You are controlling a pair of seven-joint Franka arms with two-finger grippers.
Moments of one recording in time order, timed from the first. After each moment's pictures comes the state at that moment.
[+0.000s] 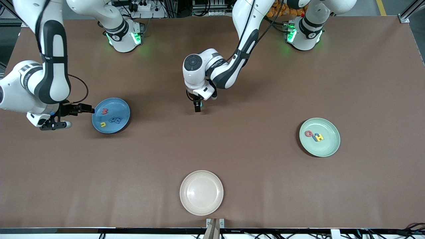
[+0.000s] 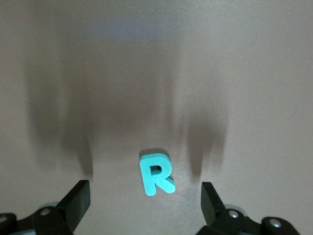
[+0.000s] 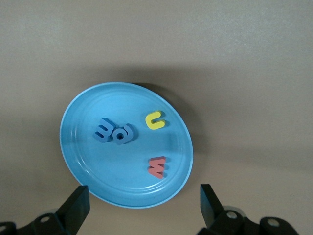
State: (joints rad) left arm -1.11 0.86 0.12 -1.46 -0.15 2.38 -2.61; right arm 0.66 0.36 -0.91 -2.09 0.46 2.00 -0.56
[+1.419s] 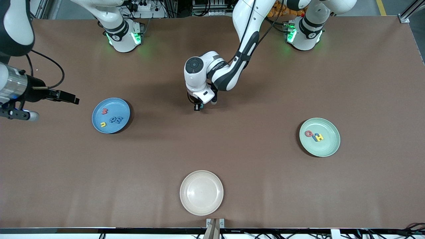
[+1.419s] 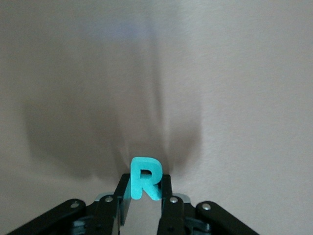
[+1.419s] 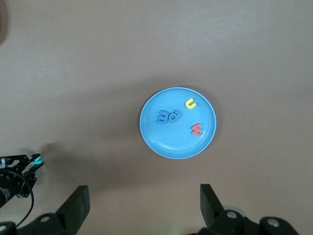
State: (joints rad) left arm -1.09 0.87 0.13 -1.46 -0.15 2.38 -2.41; right arm -0.10 0.09 0.05 -1.65 0.12 1.56 0.12
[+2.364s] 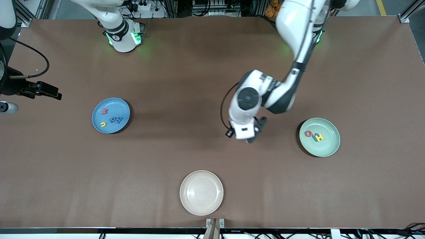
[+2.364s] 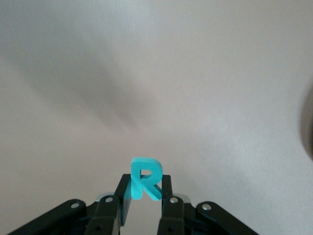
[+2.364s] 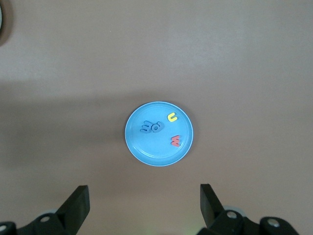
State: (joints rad) left arm -0.67 0.66 0.10 -1.44 -0.15 2.08 -1.36; right arm -0.11 0.09 0.07 -1.54 0.04 1.51 0.03
